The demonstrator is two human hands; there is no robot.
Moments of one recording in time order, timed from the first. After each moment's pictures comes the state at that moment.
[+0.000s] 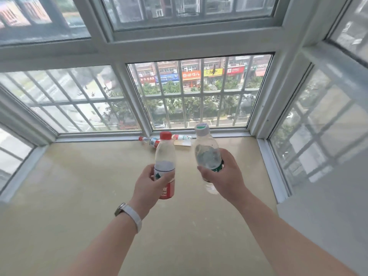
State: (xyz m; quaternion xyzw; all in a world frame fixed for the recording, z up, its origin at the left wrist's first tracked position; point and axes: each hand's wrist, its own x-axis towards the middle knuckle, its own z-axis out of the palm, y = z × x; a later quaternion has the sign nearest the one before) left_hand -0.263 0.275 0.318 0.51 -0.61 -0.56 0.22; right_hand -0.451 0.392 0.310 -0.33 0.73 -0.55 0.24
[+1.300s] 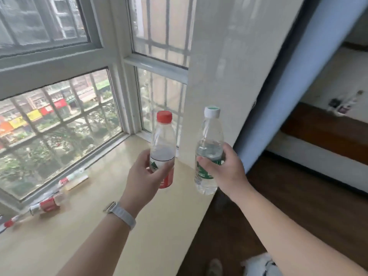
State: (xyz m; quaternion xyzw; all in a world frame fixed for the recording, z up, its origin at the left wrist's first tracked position) left_hand -0.236 0.323 0.382 0.01 -0.78 -0.62 0.05; right_hand -0.222 0.535 0.419 0.04 0.80 -0.59 -0.10
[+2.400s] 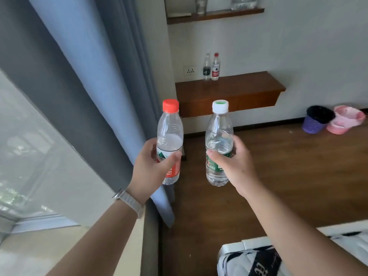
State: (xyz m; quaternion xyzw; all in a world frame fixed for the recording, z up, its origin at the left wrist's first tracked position) left_hand -0.330 0.781 0.422 -0.29 -0.78 -0.54 -0.11; right_hand -0.180 0.944 0.410 0.29 0.68 -0.60 -0.31
